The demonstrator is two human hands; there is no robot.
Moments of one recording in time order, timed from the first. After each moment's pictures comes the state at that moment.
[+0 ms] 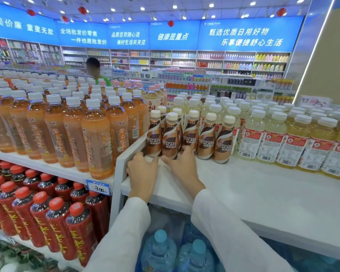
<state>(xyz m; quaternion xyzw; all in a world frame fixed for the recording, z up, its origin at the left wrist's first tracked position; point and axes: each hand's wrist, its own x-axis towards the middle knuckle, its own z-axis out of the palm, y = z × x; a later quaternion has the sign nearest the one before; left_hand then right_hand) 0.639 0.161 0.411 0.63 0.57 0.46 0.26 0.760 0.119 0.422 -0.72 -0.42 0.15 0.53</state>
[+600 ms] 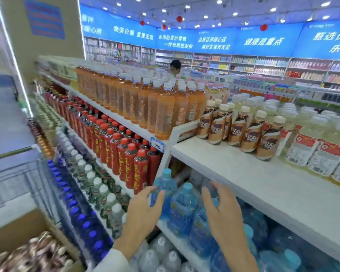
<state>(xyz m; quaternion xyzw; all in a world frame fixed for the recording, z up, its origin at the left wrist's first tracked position) 0.518 -0.085 0.334 0.58 0.61 0.47 0.25 0.716 -0.128 0.387 -0.63 -0.61 0.14 0.46</state>
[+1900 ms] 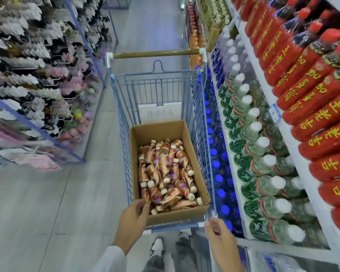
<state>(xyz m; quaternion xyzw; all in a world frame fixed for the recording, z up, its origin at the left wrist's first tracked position) 0.120 -0.222 0.102 0.14 0.87 0.34 0.33 0.337 -0.075 0.115 -0.60 -0.61 0.52 0.01</state>
